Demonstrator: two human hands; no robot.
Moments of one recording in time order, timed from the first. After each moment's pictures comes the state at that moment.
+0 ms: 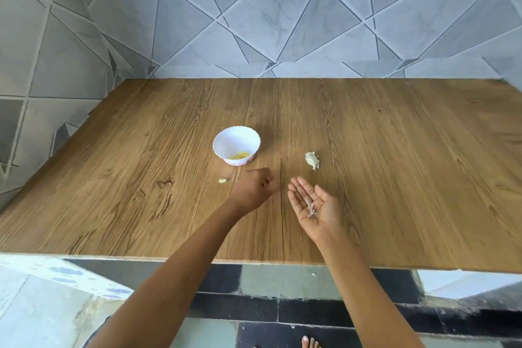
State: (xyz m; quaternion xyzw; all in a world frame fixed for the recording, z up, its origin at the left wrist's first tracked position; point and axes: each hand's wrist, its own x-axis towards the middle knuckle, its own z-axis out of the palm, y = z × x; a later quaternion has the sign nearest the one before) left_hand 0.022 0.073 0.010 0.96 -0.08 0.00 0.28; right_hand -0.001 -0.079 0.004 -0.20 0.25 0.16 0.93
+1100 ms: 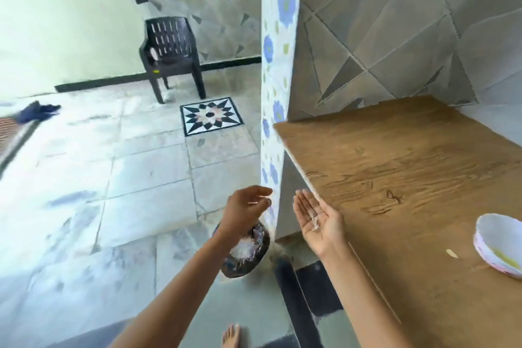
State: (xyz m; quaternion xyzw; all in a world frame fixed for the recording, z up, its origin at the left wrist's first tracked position) left_hand -0.270 0.239 0.000 0.66 0.50 0.34 0.45; right_hand -0.109 0.179 -0.005 -0.32 0.07 0.64 0.70
